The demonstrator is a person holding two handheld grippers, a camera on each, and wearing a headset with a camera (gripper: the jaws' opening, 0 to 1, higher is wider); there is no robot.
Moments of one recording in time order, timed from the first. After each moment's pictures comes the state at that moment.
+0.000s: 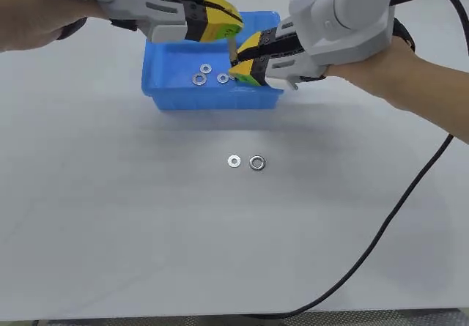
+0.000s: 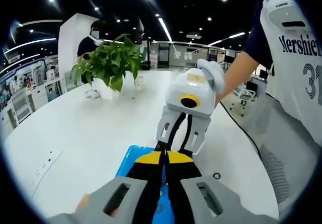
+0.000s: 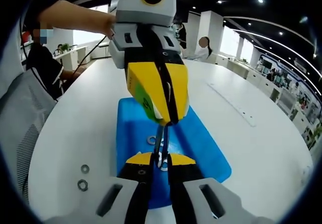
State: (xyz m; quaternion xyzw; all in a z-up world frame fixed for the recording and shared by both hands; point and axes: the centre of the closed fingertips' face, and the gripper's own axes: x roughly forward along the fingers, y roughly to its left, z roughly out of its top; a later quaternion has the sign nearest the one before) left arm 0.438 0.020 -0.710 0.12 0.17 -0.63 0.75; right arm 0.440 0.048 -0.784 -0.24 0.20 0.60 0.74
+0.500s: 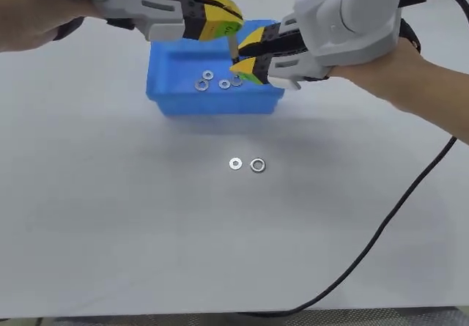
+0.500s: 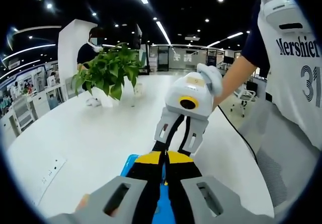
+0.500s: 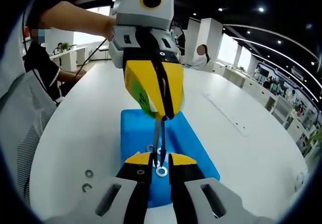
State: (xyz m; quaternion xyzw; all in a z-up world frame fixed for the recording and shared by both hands) left arm 0.427 0.022 -0.681 0.13 0.14 -0.63 0.75; right arm 0.437 0.047 -0.756 -0.24 0.16 0.60 0.75
